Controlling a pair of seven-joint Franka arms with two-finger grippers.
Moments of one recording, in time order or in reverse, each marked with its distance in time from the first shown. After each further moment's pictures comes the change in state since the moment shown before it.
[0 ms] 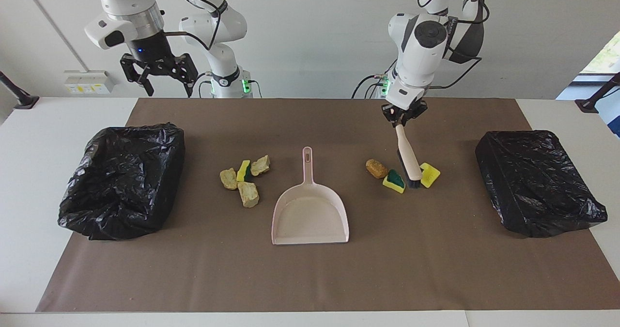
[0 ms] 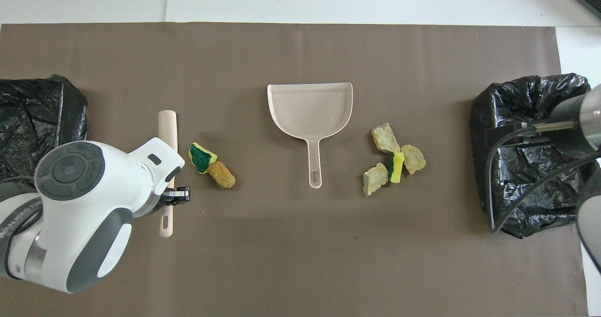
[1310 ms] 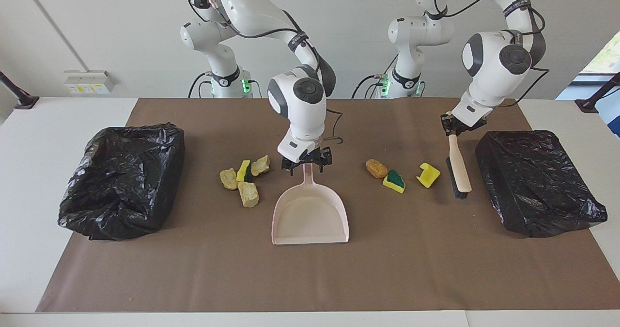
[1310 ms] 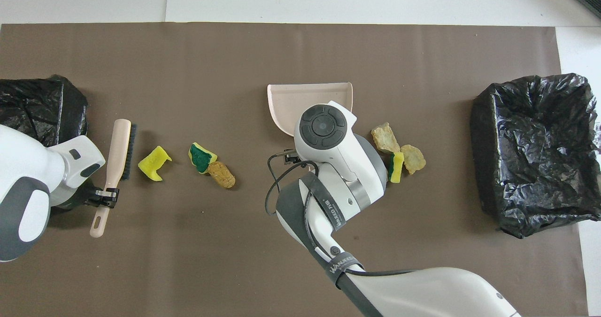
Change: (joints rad) left arm 0.294 0.040 -0.003 -0.046 0.003 -0.017 0.410; right arm 0.406 0.474 0.007 -0.068 0.035 0.486 0.340
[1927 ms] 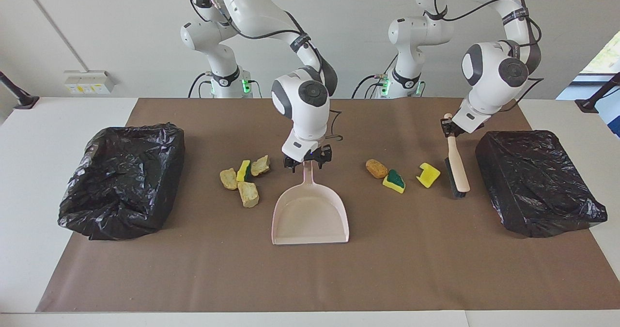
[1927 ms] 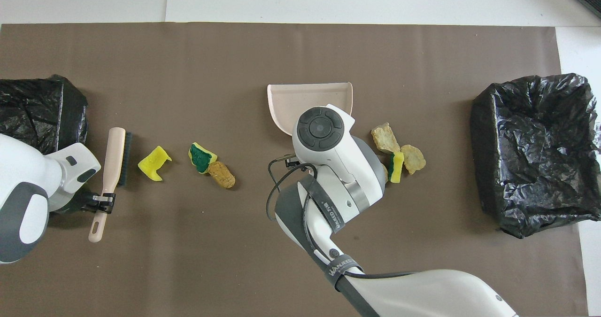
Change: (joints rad) left arm 0.045 0.005 -0.001 -0.054 0.000 0.048 0.000; right arm 0.005 -0.005 -0.002 -0.004 0.000 -0.027 -0.033
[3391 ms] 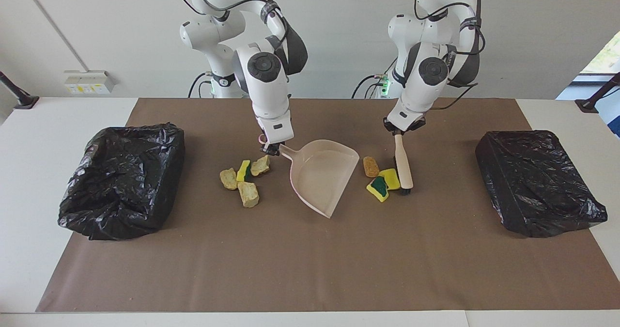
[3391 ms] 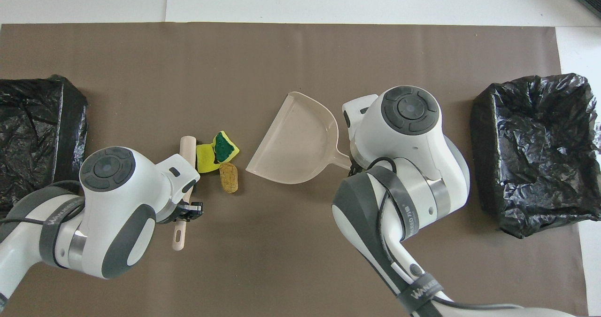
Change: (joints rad) left arm -0.345 0.021 -0.032 -0.008 -0.095 0.028 -0.348; right arm -0.113 -0.238 -0.011 -0.129 0.044 -0.161 -1.103
